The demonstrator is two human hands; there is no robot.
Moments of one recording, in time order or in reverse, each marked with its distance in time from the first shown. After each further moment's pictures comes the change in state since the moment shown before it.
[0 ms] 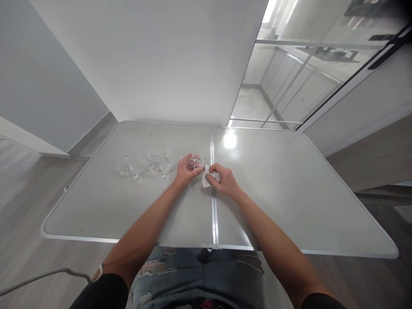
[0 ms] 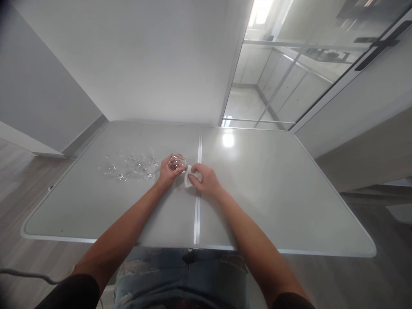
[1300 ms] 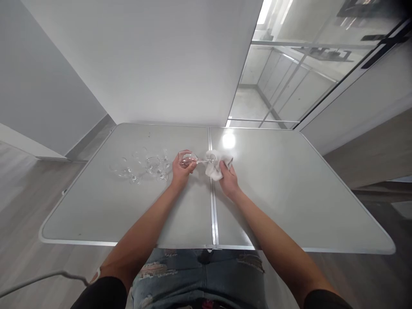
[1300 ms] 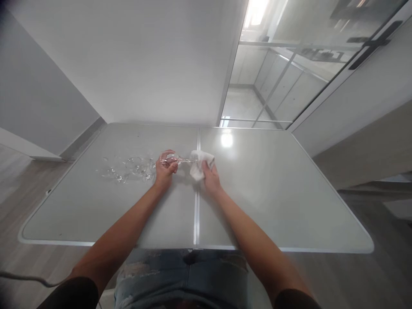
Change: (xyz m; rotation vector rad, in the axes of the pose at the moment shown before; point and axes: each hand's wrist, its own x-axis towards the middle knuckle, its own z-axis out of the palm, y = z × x) left_hand 0.005 -0.011 0.000 -0.097 0.205 0.004; right_hand 0.003 0.015 0.020 0.804 0.454 0.316
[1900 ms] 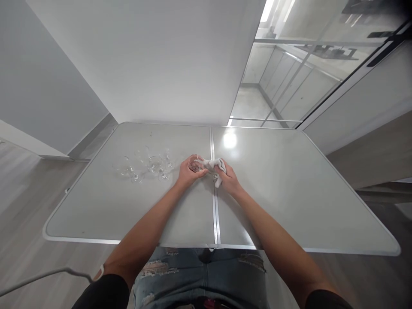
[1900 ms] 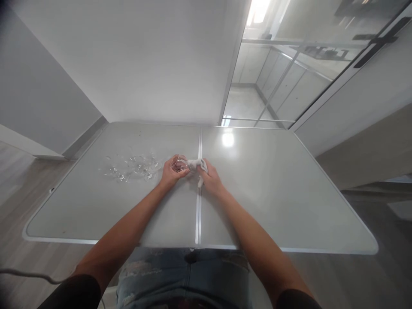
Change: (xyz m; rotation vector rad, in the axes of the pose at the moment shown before) left_hand -0.009 0.008 0.006 0.212 -0.219 -0.099; right_hand -0.002 -0.022 -0.006 -0.661 -0.310 -0.218
